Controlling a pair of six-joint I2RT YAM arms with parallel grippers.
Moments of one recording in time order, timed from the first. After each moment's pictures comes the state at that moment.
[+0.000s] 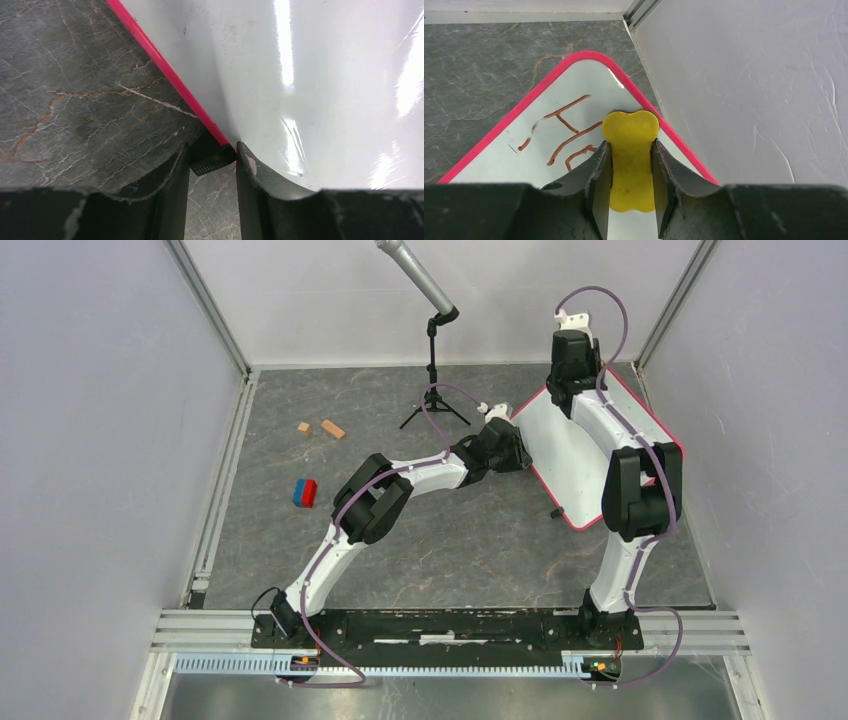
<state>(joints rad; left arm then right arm) -0.86 2.43 1.82 0.07 -0.06 -0.79 0.14 1.94 1.59 -0.10 0.76 -0.26</state>
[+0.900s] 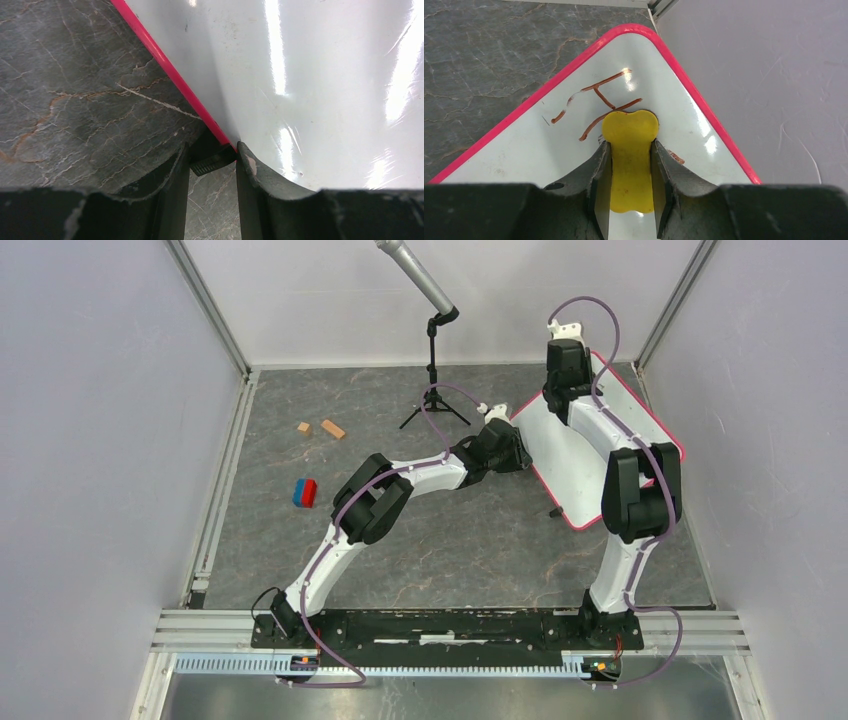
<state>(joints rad) -0.86 2.43 1.80 0.09 -0.06 -0.79 0.16 1.92 1.51 -0.08 0.71 -0.24</state>
